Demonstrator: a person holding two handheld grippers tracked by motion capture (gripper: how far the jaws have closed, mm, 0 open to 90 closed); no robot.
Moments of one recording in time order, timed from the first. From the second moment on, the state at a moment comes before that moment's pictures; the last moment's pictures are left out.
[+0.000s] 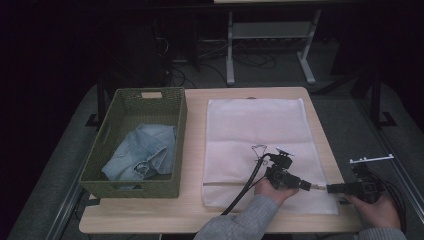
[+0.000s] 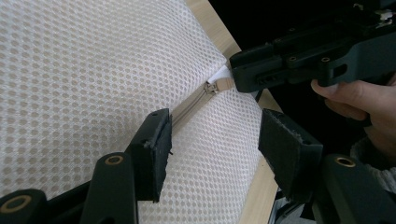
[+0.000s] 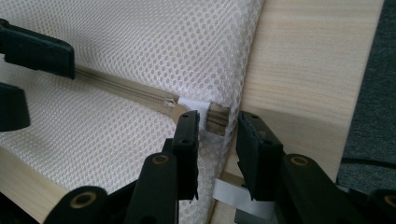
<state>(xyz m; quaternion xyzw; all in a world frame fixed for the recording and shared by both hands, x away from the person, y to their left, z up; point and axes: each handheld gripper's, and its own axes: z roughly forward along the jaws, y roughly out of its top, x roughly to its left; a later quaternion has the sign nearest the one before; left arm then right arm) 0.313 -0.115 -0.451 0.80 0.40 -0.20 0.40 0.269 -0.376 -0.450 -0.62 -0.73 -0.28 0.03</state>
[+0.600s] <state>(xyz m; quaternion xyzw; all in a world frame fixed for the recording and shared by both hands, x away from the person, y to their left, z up) 0.317 -0.131 -0.465 0.79 0.41 -0.23 0.39 0.271 -0.375 -0.456 -0.62 -0.73 -0.28 0.05</state>
